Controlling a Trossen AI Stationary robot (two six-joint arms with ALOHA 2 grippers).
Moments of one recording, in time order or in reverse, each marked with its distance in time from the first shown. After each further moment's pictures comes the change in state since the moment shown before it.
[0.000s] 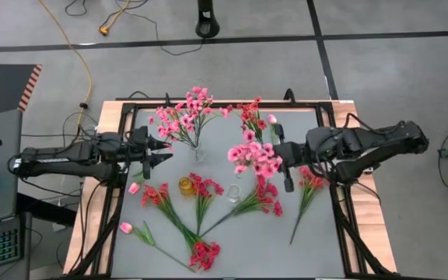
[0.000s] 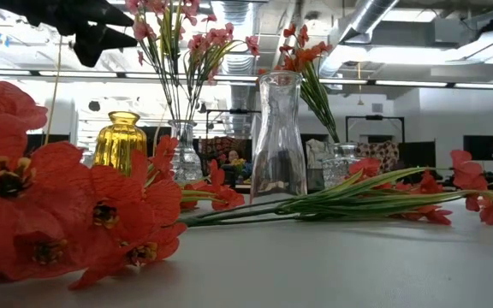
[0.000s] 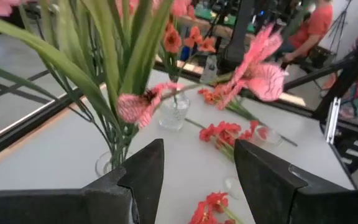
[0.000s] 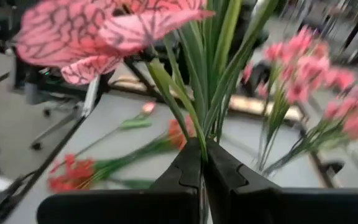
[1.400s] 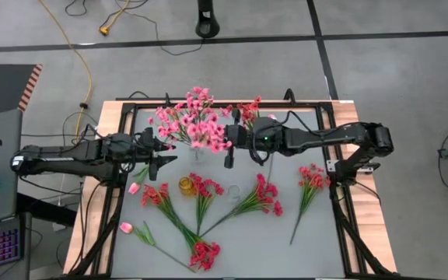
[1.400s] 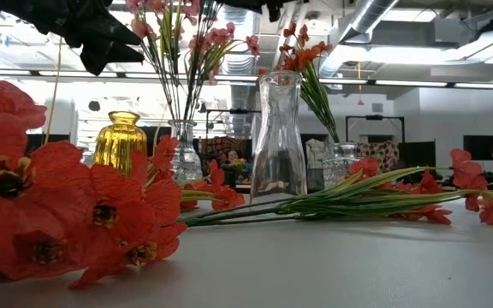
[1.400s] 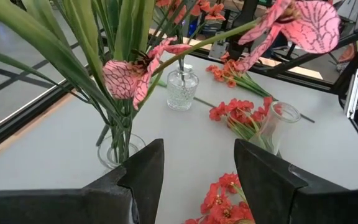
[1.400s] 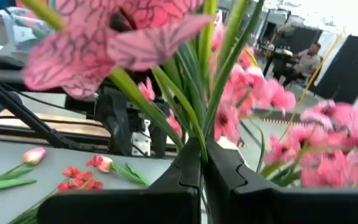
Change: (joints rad) left arm 0.000 0.079 0.000 -0.003 -0.006 0.037; right arm -0.267 0.441 0.000 0.624 -0.002 -0.073
